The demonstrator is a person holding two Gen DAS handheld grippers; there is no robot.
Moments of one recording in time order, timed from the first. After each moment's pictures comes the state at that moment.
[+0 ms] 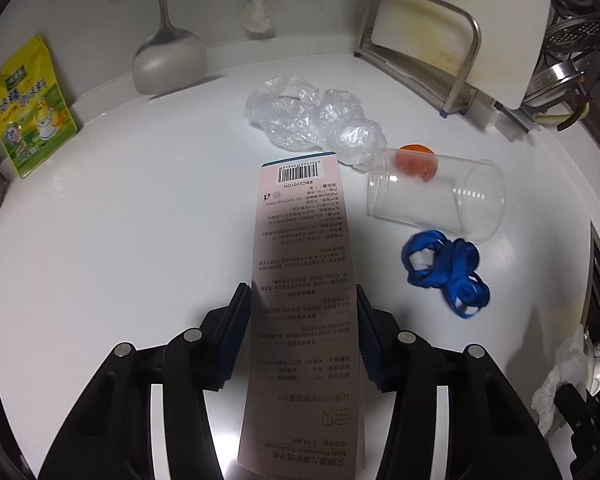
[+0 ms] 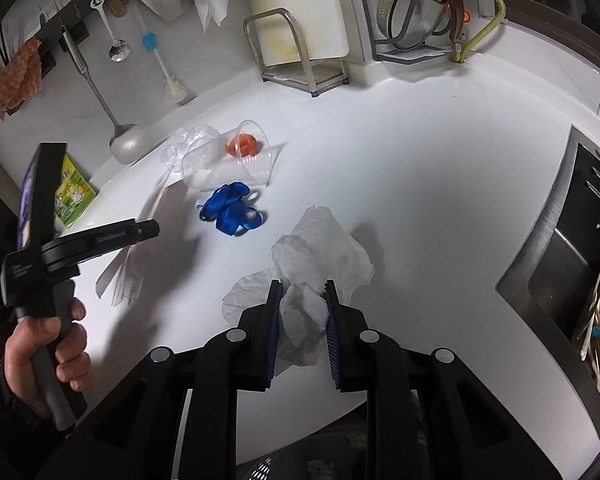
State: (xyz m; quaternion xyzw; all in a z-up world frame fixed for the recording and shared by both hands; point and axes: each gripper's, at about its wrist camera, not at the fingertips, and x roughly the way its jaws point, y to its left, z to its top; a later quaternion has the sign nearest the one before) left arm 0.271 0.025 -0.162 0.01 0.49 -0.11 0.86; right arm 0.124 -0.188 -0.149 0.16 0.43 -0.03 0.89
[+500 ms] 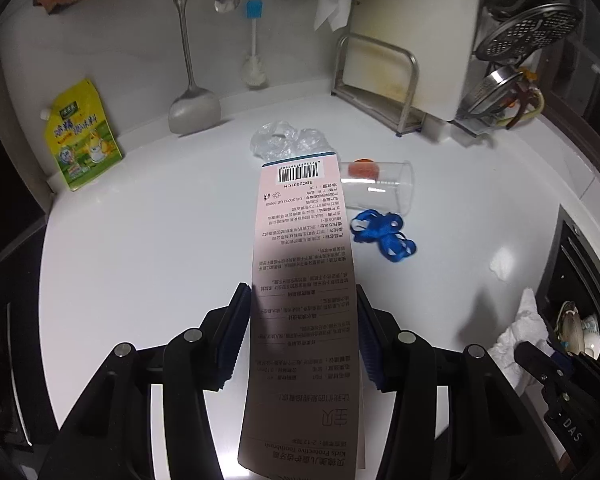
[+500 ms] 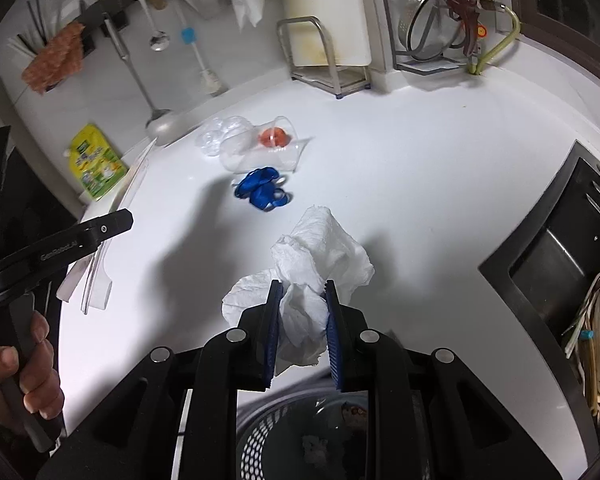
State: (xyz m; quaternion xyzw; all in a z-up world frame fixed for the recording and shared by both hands) left arm 0.164 0.022 -0.091 0.04 0.44 -0.11 0.89; right arm 0.075 -0.181 -0.123 0.14 0.43 0.01 0.89
